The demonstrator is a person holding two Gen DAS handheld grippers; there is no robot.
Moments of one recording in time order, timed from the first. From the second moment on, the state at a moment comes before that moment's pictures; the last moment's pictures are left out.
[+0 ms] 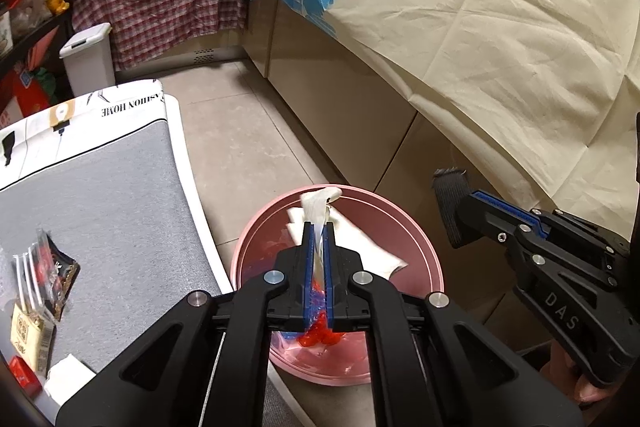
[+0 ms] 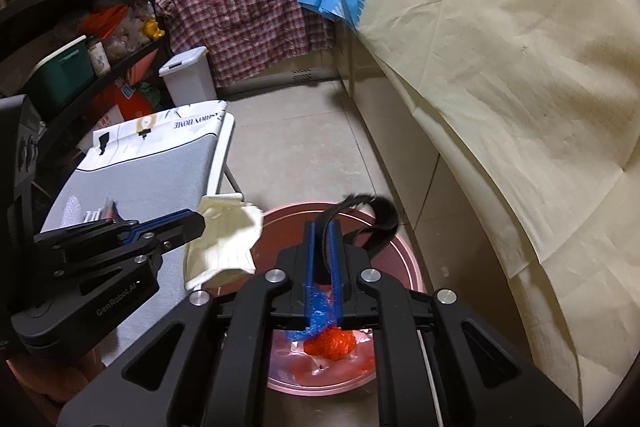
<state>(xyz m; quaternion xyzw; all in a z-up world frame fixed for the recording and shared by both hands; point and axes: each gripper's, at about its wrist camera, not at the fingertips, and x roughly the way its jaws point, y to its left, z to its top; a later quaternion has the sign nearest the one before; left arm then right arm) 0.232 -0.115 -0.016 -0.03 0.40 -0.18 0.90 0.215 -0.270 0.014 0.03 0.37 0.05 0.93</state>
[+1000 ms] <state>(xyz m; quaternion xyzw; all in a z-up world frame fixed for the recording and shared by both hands) 0.167 0.012 0.062 -0.02 0.35 -0.12 0.93 0.187 -0.245 0.040 0.01 0.30 0.08 0.95</state>
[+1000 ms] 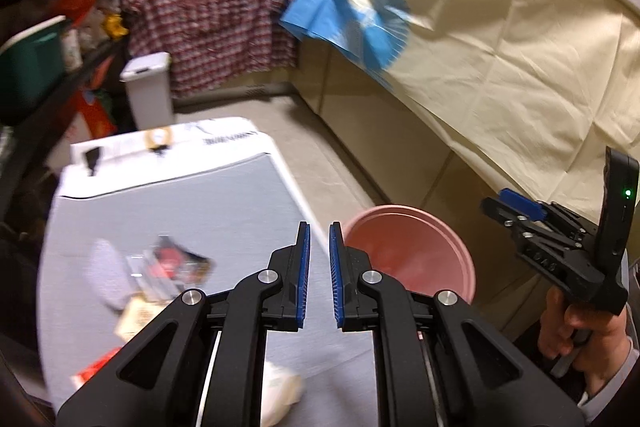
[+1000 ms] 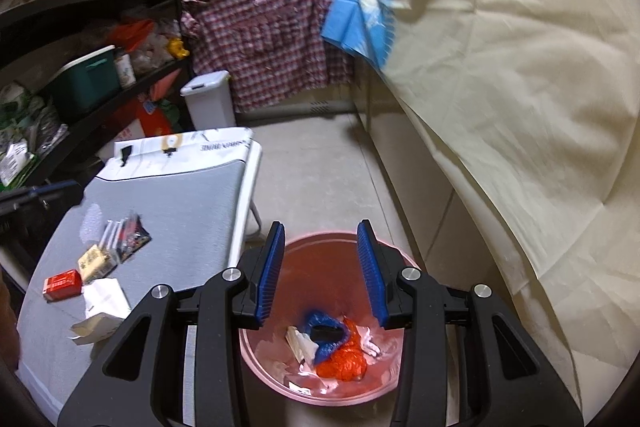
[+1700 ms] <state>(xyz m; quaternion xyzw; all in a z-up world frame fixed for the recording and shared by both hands) 0.174 0.193 0.021 -0.09 0.36 0.03 0.93 0.214 -0.108 0.059 0.02 0.29 0.30 0.91</state>
